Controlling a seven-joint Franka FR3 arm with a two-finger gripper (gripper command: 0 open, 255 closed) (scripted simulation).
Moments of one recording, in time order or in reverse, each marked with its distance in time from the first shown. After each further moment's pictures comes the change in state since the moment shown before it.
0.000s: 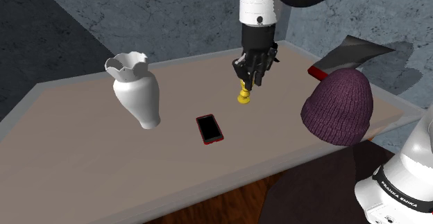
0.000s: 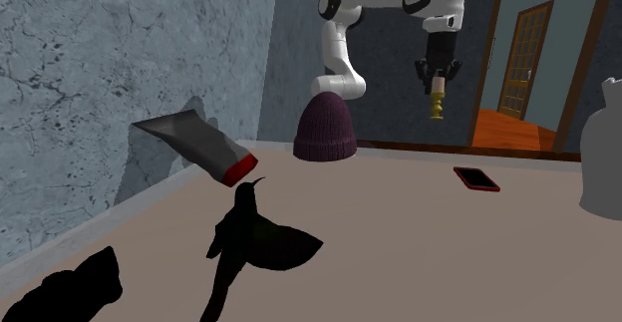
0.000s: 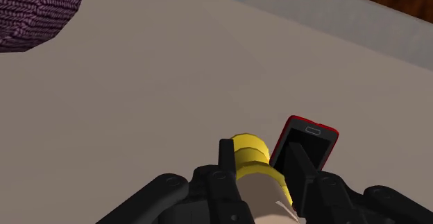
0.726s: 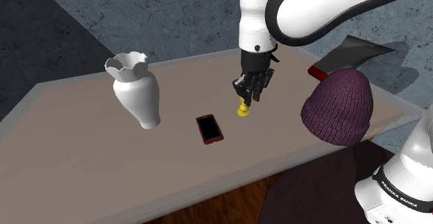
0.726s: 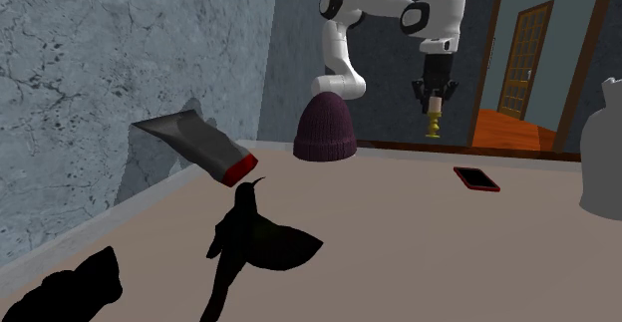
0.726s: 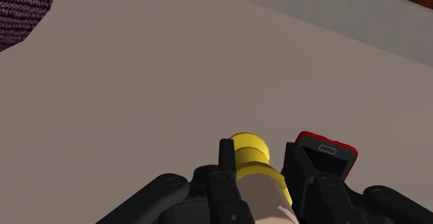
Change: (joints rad) arm 0.002 0.030 0.010 -0.123 0.000 0.152 0.004
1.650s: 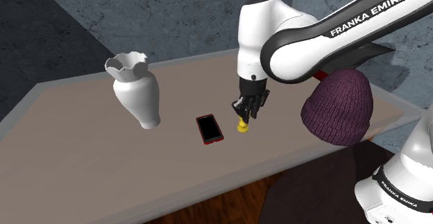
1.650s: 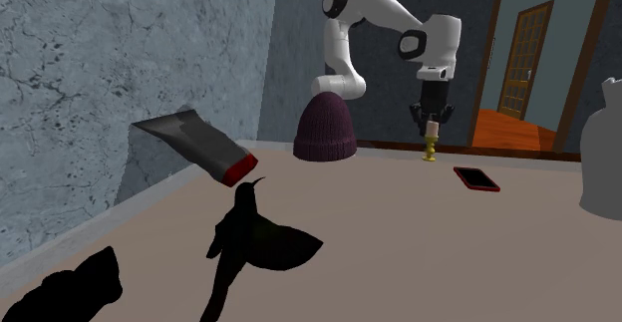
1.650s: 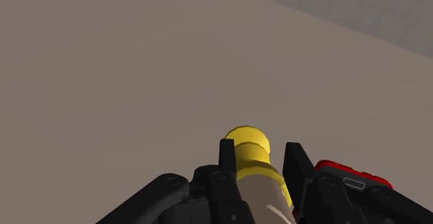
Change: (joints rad) arm -0.003 0.091 0.018 -0.115 -0.014 0.204 0.018
